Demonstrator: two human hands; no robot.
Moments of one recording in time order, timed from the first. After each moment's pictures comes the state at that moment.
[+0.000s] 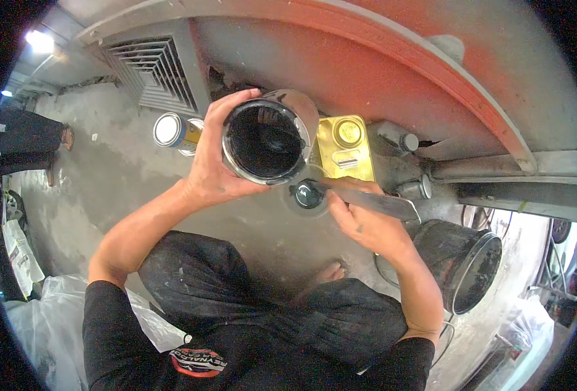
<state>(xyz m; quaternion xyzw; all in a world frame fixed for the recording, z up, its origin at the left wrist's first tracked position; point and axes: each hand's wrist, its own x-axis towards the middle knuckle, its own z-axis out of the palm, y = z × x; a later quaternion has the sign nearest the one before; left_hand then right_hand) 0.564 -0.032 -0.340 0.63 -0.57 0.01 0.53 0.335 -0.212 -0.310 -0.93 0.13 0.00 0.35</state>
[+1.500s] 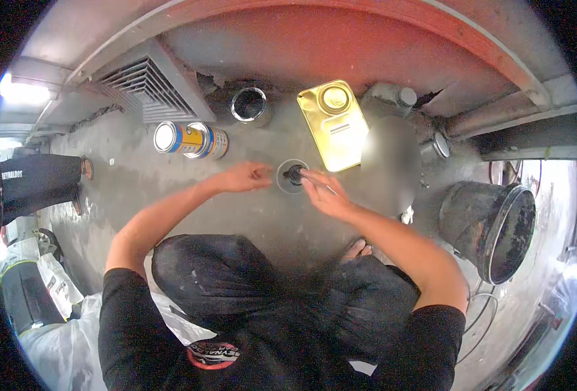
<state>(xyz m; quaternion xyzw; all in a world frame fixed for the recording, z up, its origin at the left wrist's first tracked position) 0.571 -0.004 -0.521 0.68 -0.49 -0.52 0.19 0.315 -0.162 -0.535 -0.86 0.20 -0.09 0.46</state>
